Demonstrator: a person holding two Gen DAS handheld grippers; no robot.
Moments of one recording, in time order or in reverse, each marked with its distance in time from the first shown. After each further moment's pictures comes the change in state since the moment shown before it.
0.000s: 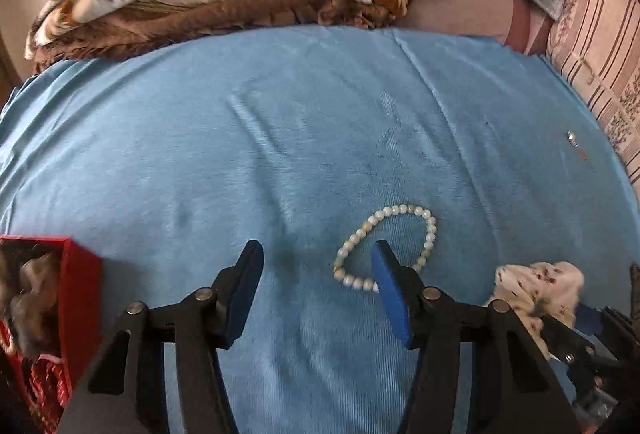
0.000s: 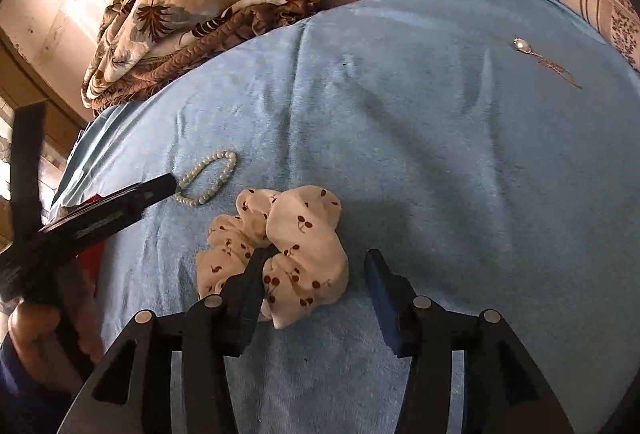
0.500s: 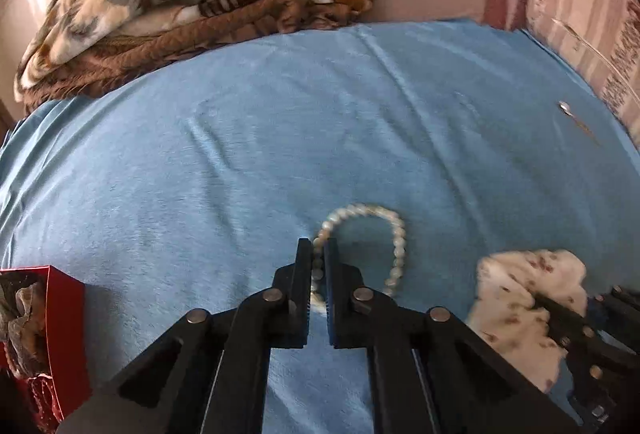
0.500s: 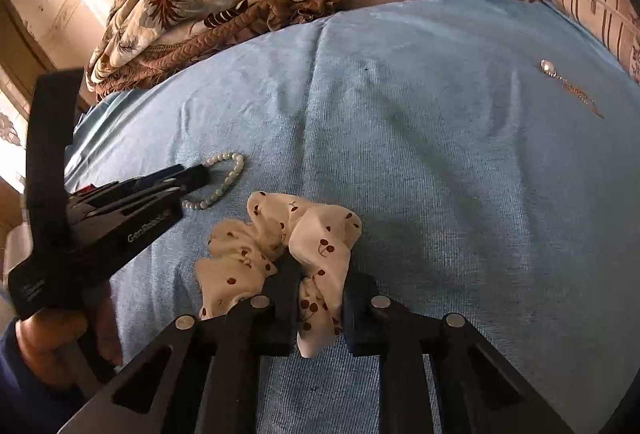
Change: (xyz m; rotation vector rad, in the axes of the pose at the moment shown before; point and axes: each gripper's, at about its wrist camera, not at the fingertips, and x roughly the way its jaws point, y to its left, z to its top) left arm 0.006 -0.033 -0.009 0.118 -0.044 0.008; right arm 0.014 0.014 0.006 -0.088 -0.014 -0.021
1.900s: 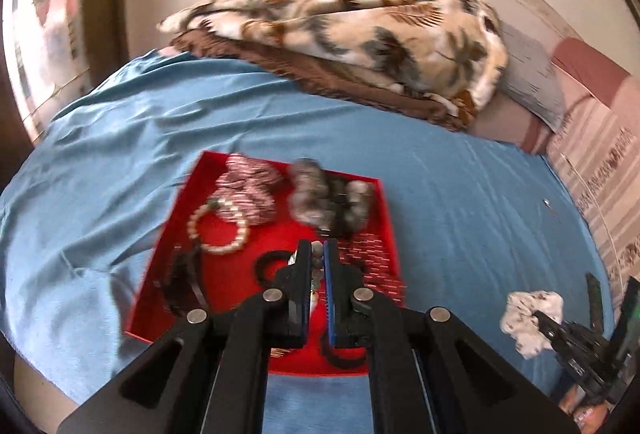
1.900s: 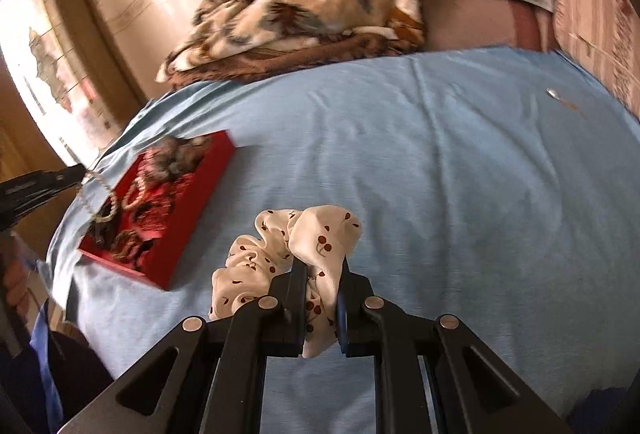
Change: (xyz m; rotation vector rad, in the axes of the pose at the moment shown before) left arm -0.238 0.237 -0.160 -0.383 -0.218 0.038; right arm -0.095 0.144 -0.115 -0.127 -0.152 0.090
